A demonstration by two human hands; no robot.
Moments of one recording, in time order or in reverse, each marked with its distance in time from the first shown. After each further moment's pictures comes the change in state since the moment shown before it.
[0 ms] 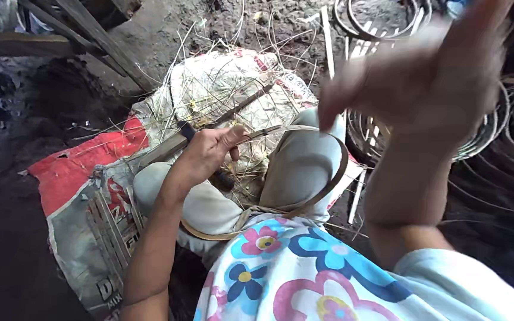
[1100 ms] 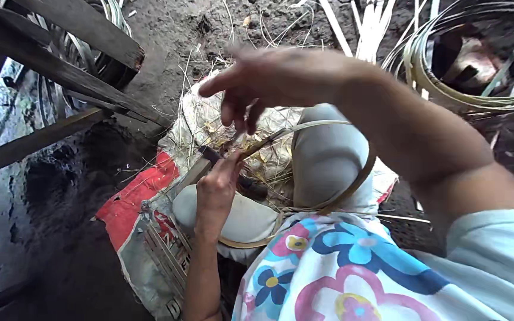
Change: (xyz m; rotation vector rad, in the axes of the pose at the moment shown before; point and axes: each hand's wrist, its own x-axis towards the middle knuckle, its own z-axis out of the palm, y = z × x) left_hand 0.002 -0.034 -0.001 0.661 0.309 0.239; right_hand 0.096 0.035 0.018 0.209 -0.096 0.298
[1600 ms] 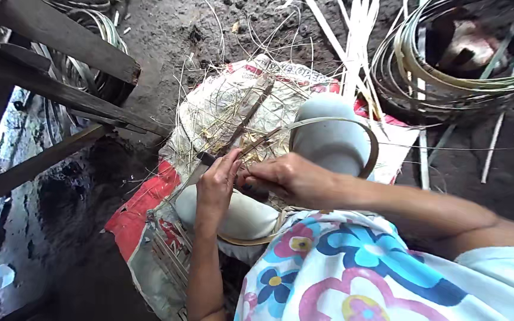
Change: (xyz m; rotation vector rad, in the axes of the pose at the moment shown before) left_hand 0.017 0.001 0.003 -0.051 -0.077 0.021; right_hand -0.068 0.078 0.086 -0.707 0.401 -0.302
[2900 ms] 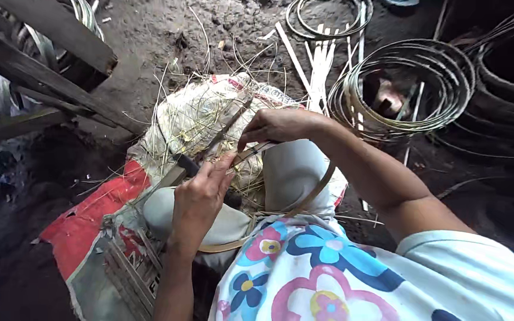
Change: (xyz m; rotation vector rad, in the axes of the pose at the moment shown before) left_hand -0.019 0.019 -0.008 0.147 0.084 0.164; right_hand 0.064 0.037 -0.071 0.030 -0.586 0.558
